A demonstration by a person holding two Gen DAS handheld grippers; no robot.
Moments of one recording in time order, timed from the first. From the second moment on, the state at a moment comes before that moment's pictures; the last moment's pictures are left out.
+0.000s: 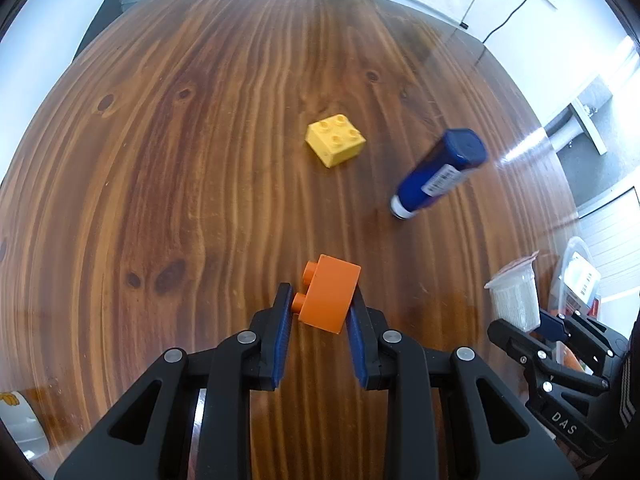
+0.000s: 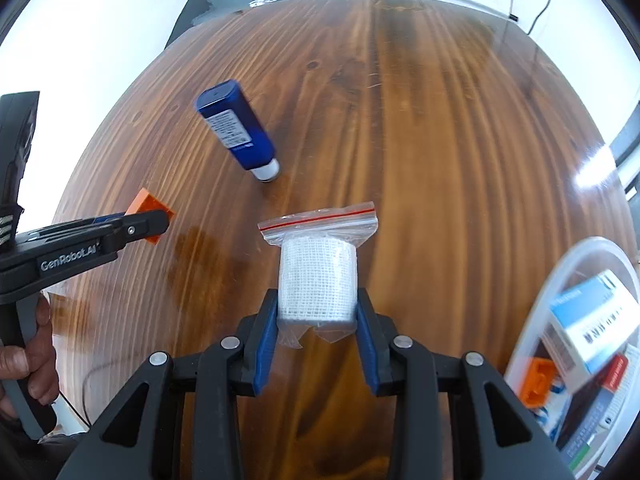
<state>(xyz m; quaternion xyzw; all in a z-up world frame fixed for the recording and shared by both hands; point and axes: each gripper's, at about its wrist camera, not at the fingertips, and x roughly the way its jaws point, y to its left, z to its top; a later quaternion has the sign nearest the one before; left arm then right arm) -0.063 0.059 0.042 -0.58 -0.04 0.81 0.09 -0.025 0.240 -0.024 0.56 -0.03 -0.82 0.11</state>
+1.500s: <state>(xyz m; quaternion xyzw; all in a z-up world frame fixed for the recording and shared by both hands) 0.016 0.361 0.079 -0.55 0.07 0.75 0.36 0.086 0.482 0.005 0.51 -0.16 -0.84 -0.03</state>
